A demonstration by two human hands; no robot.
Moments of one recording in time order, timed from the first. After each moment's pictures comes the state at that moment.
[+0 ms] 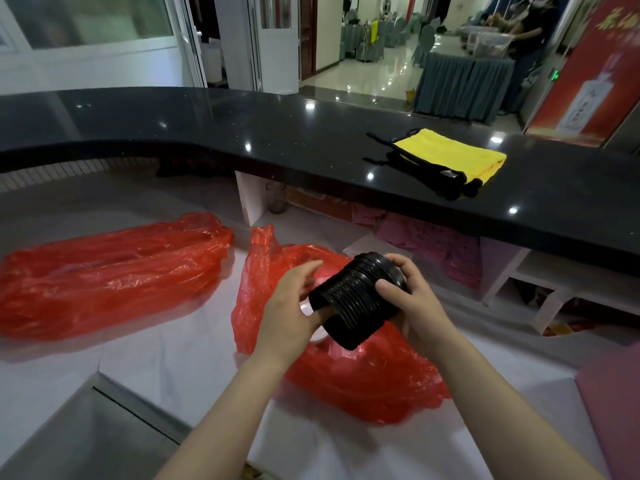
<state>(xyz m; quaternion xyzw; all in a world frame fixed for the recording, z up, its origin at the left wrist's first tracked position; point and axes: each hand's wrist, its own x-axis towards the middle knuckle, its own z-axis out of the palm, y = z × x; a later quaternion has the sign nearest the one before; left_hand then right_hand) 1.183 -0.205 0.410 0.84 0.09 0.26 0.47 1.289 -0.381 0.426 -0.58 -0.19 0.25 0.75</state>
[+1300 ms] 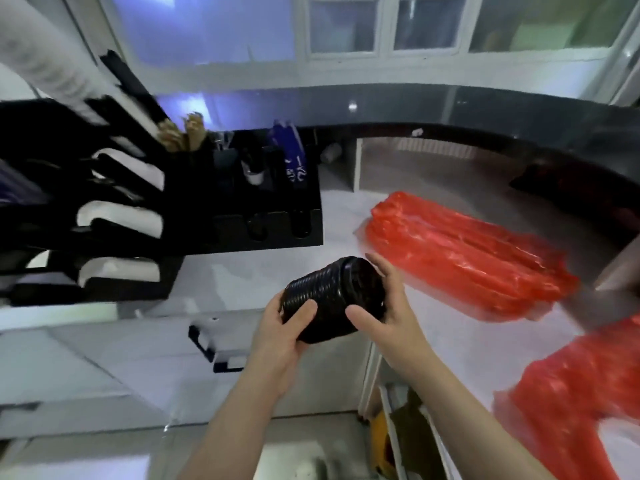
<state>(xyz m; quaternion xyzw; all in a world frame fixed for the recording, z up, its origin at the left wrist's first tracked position) 0.878 -0.144 0.425 0.32 0.45 0.57 0.61 1.045 -0.135 0.431 -0.43 -0.64 0.42 0.48</state>
